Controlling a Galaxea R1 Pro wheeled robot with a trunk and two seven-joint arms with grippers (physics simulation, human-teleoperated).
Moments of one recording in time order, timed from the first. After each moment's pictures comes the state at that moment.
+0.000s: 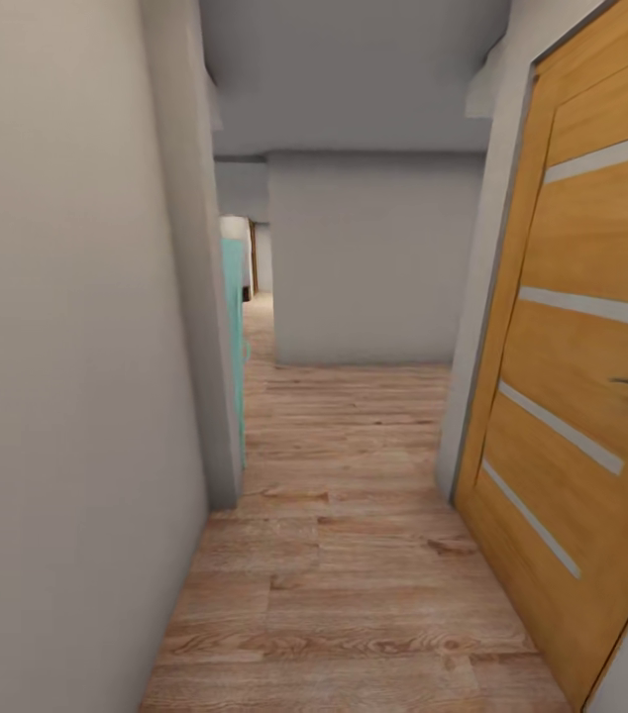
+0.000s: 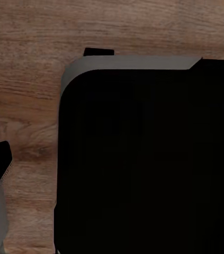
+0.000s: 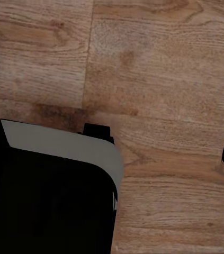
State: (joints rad) left arm 0.00 0.00 0.01 -0.04 0.06 -0.06 0.00; right arm -0.10 -0.03 0.43 0.03 -0.25 -0.23 -0.03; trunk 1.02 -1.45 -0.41
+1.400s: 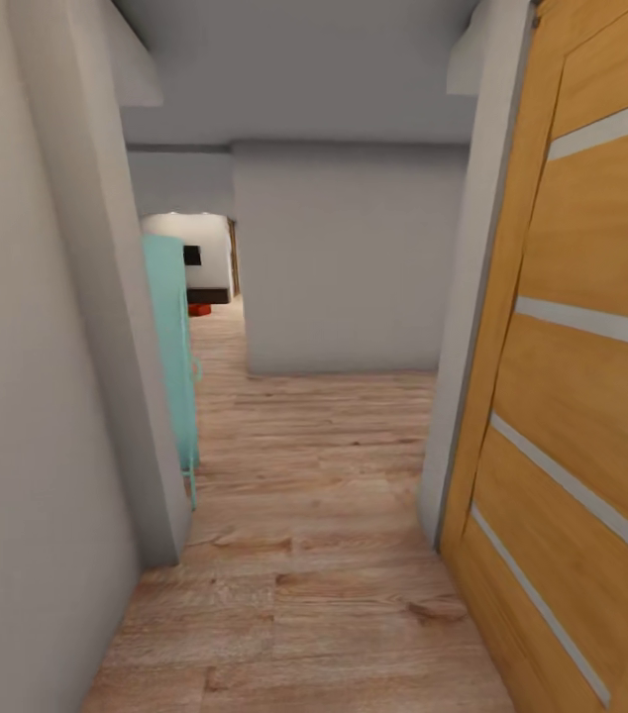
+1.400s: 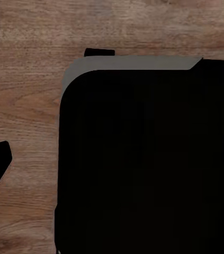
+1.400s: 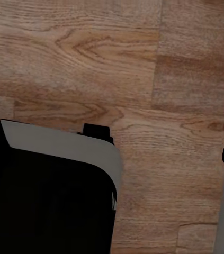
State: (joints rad) left arm 0.00 0.00 0.01 -0.04 0.06 -0.06 0.01; right arm -0.10 -0.03 0.43 0.03 -0.25 -0.23 -0.03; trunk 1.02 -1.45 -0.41
